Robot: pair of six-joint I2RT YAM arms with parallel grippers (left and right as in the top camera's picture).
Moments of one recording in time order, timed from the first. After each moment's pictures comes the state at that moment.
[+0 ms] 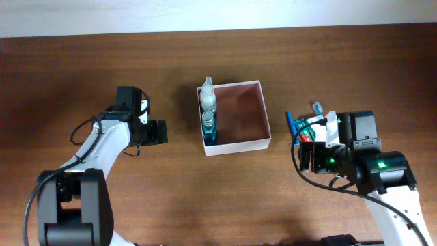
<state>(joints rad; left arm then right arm) -0.04 1.75 1.07 -0.63 0.02 -0.15 0.07 1.06 0.99 -1.06 -0.04 0.11</state>
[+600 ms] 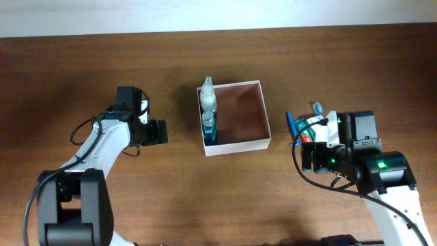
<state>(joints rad) -0.04 1.75 1.07 -0.63 0.02 -0.15 0.07 1.06 0.99 -1.06 0.00 0.08</state>
